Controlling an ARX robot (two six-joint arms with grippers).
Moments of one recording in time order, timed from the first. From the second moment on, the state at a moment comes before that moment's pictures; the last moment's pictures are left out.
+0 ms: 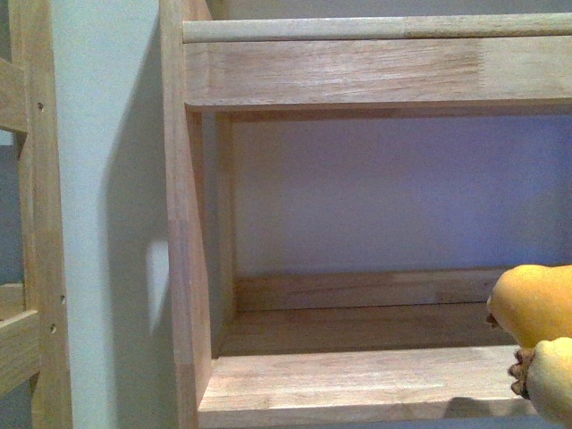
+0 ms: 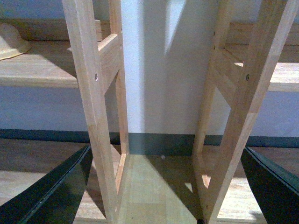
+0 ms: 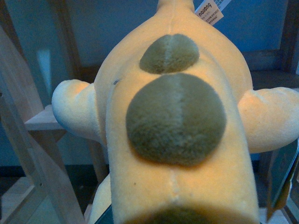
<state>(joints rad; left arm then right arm) 0.00 0.00 0.01 -0.01 0.00 -0.01 0.45 0.17 0.02 0.30 0.40 0.05</state>
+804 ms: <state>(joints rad) 0.00 0.00 0.01 -0.01 0.00 -0.01 0.61 0.55 0.67 0.30 0.41 -0.26</state>
